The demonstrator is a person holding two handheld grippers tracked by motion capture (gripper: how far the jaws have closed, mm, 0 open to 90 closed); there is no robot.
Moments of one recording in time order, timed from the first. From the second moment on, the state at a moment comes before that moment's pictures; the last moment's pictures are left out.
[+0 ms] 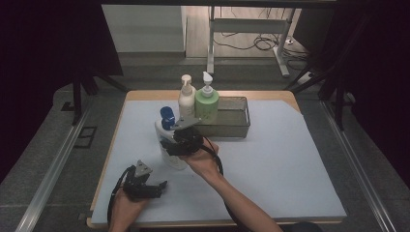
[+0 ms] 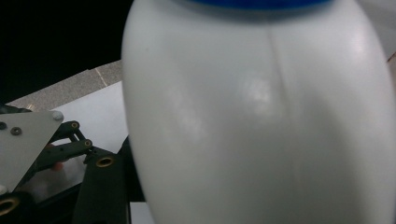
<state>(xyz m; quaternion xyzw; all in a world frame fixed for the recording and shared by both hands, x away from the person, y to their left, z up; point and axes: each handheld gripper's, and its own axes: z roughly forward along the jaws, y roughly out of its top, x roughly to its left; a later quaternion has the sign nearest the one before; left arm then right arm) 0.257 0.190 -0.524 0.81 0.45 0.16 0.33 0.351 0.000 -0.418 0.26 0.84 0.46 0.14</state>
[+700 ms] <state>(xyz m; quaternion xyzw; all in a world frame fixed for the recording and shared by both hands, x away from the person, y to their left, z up) 0.257 0.190 -0.523 0.81 0.45 0.16 0.33 0.340 -0.027 -0.394 0.26 0.85 0.45 0.12</state>
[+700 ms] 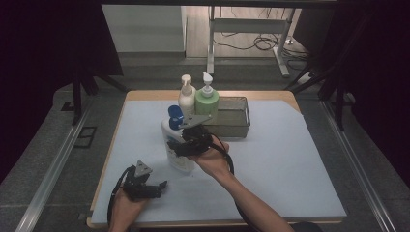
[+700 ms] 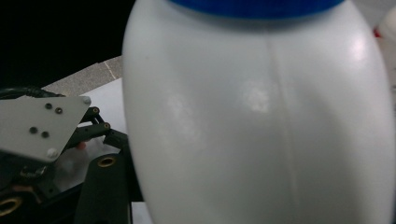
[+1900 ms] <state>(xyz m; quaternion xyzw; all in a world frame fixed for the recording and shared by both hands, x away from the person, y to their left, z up) 0.257 0.190 -0.524 0.81 0.45 0.16 0.33 0.346 -0.136 -0.356 0.32 0.82 0.44 0.16</state>
